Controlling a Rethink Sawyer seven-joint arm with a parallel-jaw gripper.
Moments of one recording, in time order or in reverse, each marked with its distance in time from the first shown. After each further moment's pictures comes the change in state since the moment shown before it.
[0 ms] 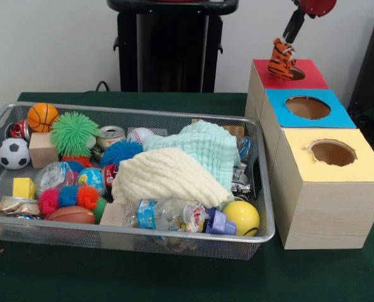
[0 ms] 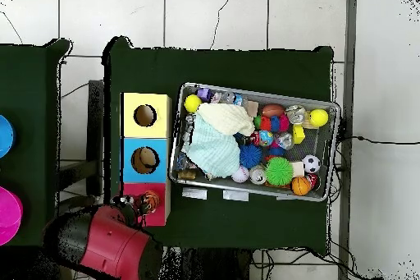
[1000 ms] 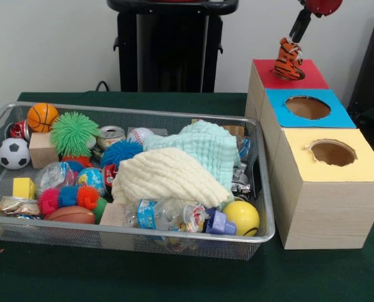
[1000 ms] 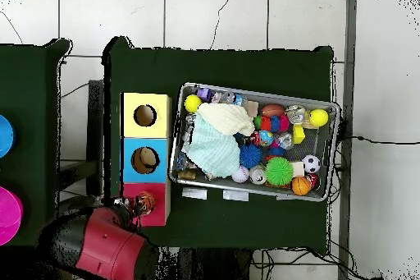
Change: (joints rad) arm 0.023 0.000 0.000 0.007 0.034 0.000 0.000
